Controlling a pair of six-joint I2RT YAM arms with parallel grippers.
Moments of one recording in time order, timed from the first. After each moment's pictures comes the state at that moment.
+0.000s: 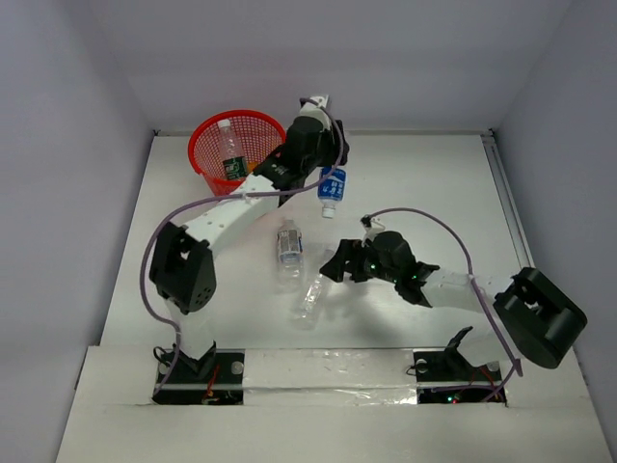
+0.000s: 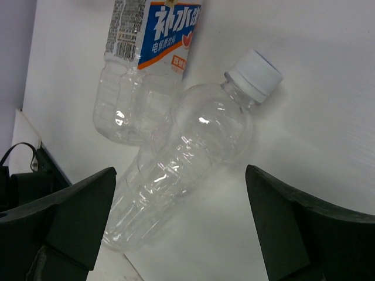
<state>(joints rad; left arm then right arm) -0.65 1.84 1.61 -0.10 -0.15 -0.41 0.75 1.35 0.48 0.40 -0.18 0.72</state>
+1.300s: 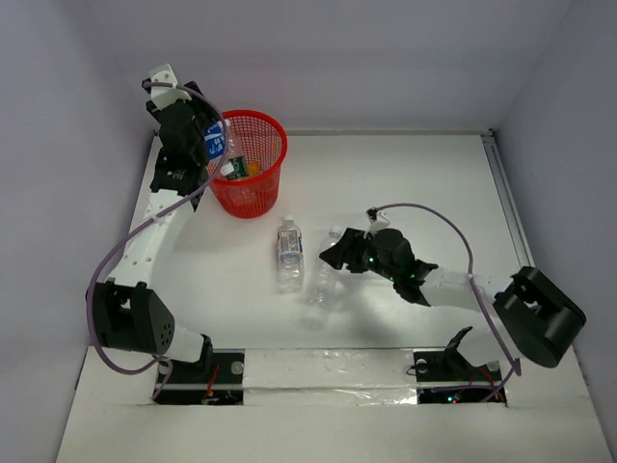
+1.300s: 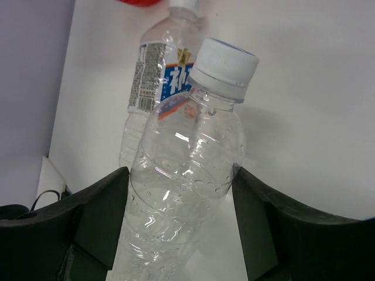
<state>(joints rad) -0.16 1.43 1.36 0.13 -0.43 -0.27 0.76 1.39 0.51 0.50 -0.03 0.83</state>
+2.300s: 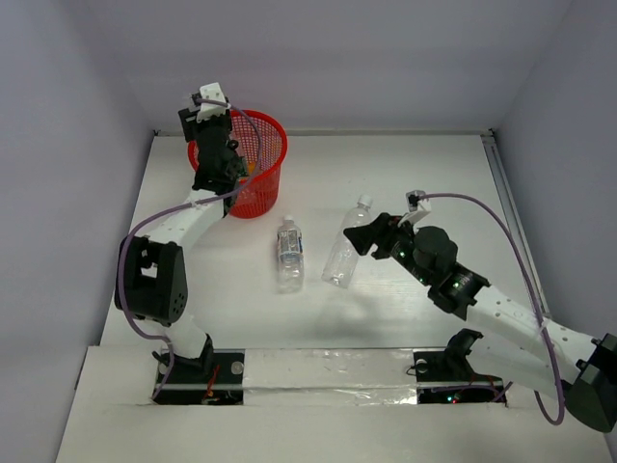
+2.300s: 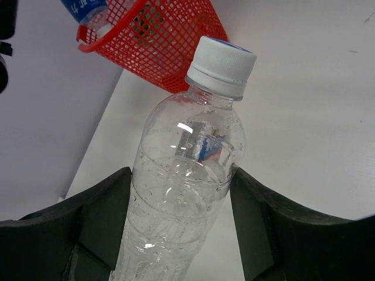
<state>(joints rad) -0.26 1.63 1.20 0.75 -0.70 0.22 0.76 0.90 0.57 0.20 0.15 0.70</state>
